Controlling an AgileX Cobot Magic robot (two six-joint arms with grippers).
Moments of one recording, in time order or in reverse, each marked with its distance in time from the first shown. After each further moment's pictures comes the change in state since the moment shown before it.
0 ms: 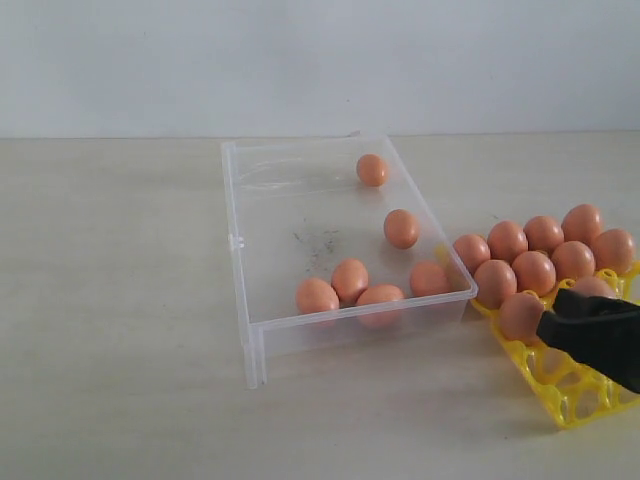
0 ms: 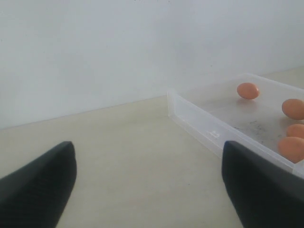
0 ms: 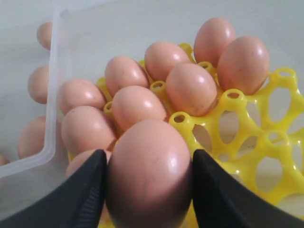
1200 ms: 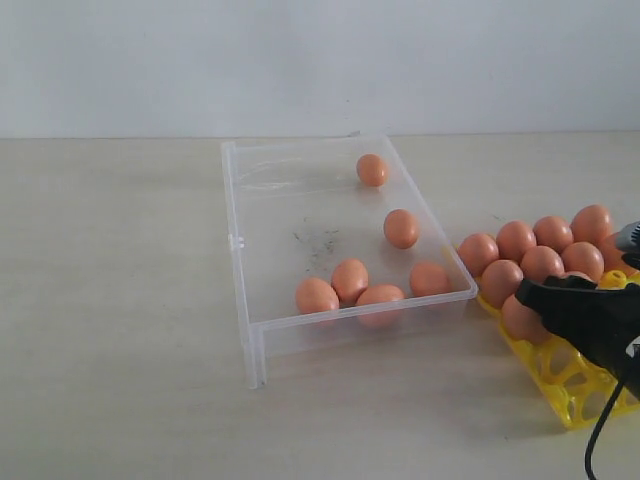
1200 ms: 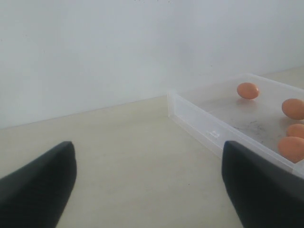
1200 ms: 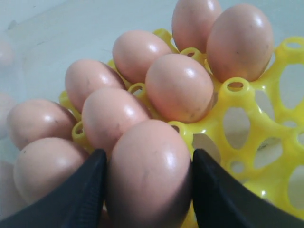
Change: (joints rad) left arm 0.000 0.000 0.000 0.000 0.000 0.000; right arm 0.000 0.274 -0.148 0.136 -0.052 0.123
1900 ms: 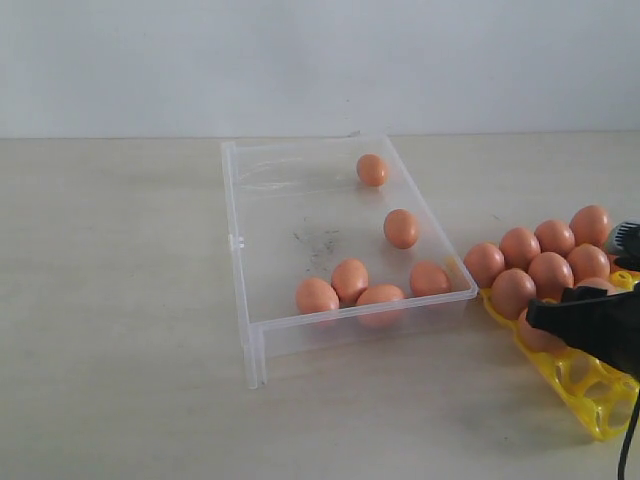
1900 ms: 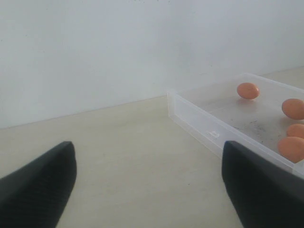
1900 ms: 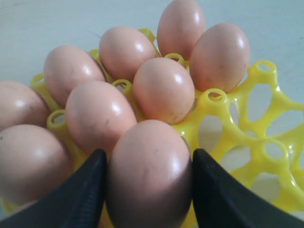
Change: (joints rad) left arm 0.000 0.000 0.000 0.000 0.000 0.000; right arm 0.000 -0.111 0.000 0.127 0.139 -0.364
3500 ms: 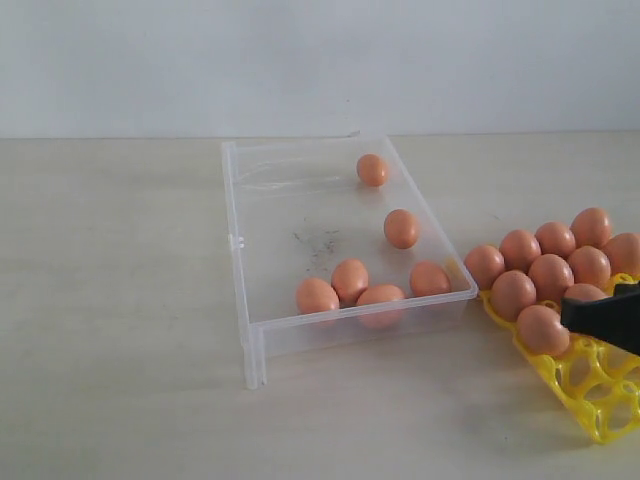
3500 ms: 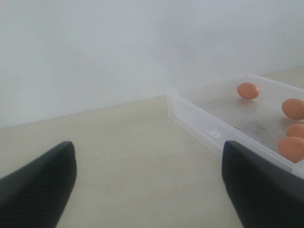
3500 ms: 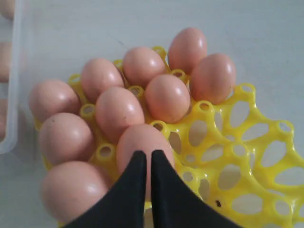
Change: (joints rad) left arm 0.000 0.000 0.000 0.000 0.000 0.000; right arm 0.000 -0.454 0.006 0.360 0.385 -0.568
